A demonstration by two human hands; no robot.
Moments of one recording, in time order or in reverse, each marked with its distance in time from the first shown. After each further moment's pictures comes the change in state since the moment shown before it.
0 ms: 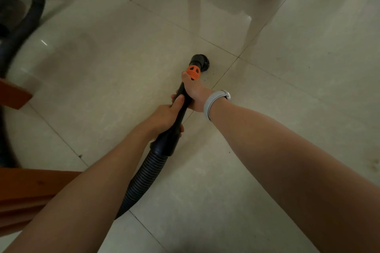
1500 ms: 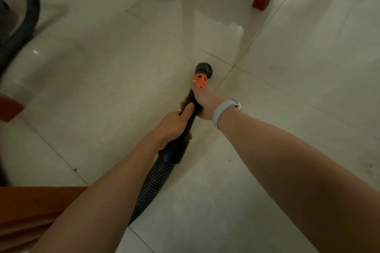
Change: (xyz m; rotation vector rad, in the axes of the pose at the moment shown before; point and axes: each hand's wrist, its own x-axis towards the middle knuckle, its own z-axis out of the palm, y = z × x) left_hand 0.012 0.005 0.009 0.091 -0.032 0.089; right_hand -0.001 -0.004 -0.012 0.061 0.066 -0.025
